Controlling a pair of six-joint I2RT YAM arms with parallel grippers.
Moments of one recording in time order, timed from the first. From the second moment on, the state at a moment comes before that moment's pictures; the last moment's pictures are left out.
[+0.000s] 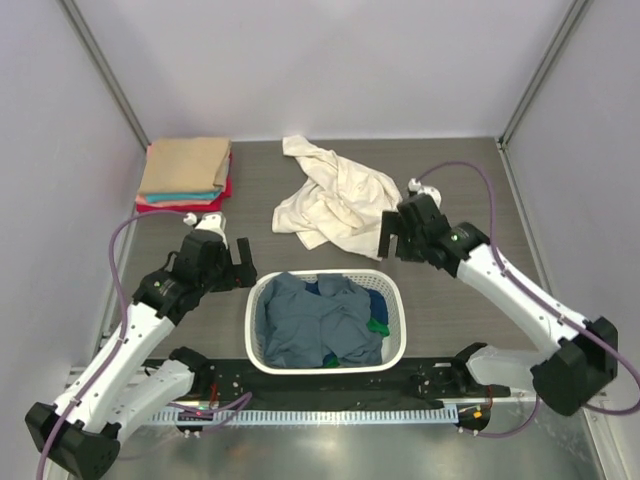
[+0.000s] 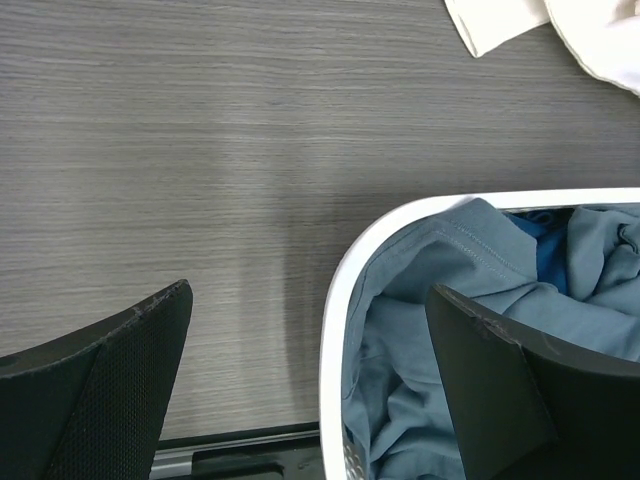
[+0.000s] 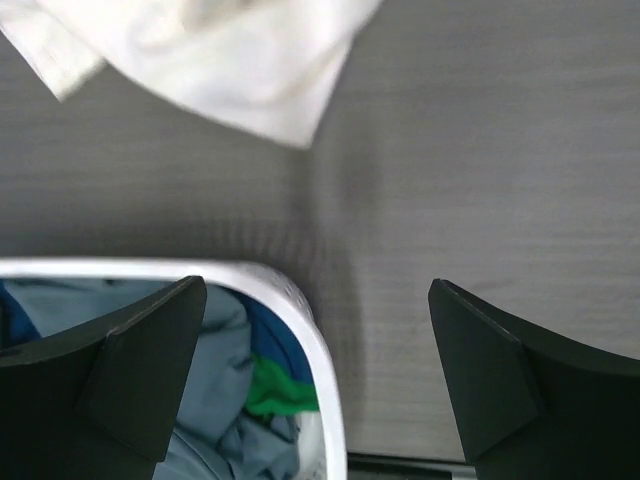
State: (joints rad) left arm -0.46 0.81 0.81 -0.78 -0.17 -0.48; right arm 0.55 1.23 1.07 -0.74 0.27 0.54
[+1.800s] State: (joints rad) left arm -0.46 0.83 0.97 -0.86 -0.24 -0.57; right arm 0.68 1.82 1.48 -0.42 0.06 0.69
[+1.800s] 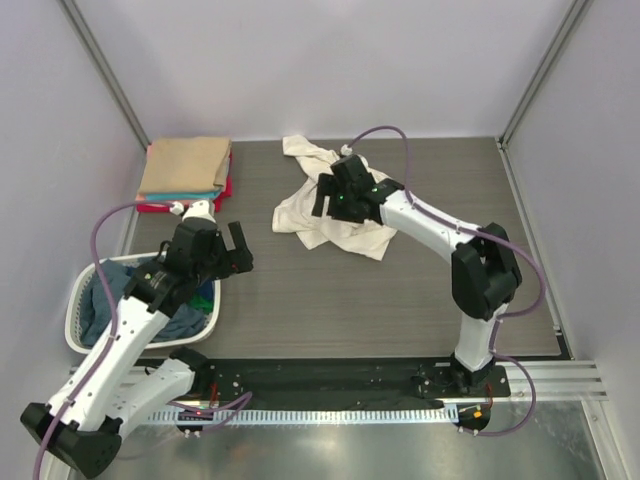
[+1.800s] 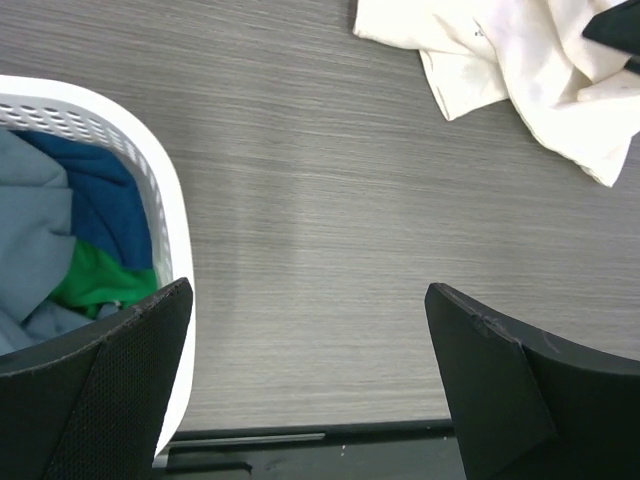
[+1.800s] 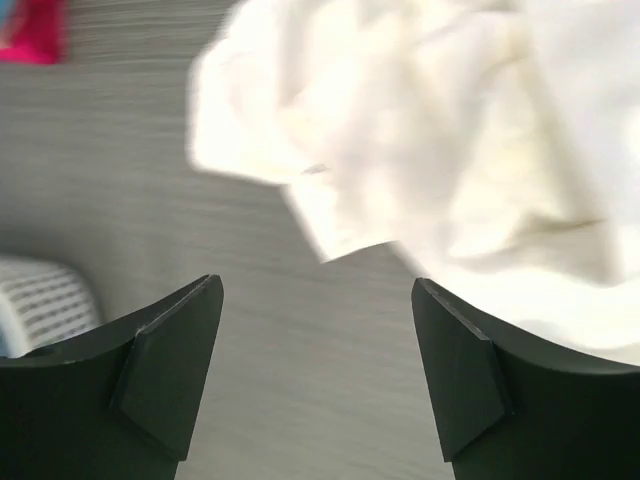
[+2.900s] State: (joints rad) left arm -0.46 0.85 0.80 -0.74 -0.25 -0.50; right arm 0.35 1.64 1.87 -0.80 0.40 0.37
